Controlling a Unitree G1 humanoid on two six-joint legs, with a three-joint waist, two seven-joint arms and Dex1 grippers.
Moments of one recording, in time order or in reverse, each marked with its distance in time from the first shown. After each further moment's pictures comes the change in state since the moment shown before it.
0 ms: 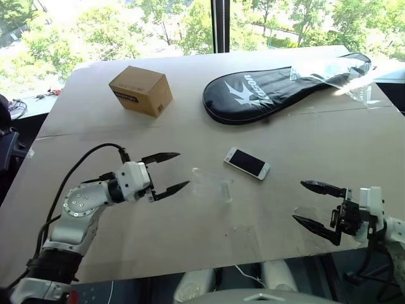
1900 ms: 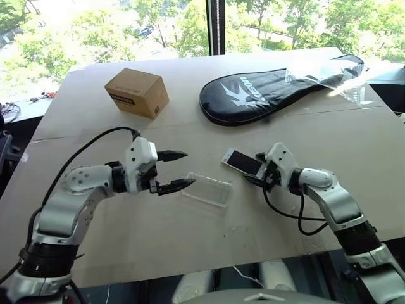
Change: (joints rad) left arm -0.101 -0.012 0.074 -0.227 0.118 0.528 -0.132; right arm -0.600 0.180 0.459 0.249 -0.456 0.436 -0.461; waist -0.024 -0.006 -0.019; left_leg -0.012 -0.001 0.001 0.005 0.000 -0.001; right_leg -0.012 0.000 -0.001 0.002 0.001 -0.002
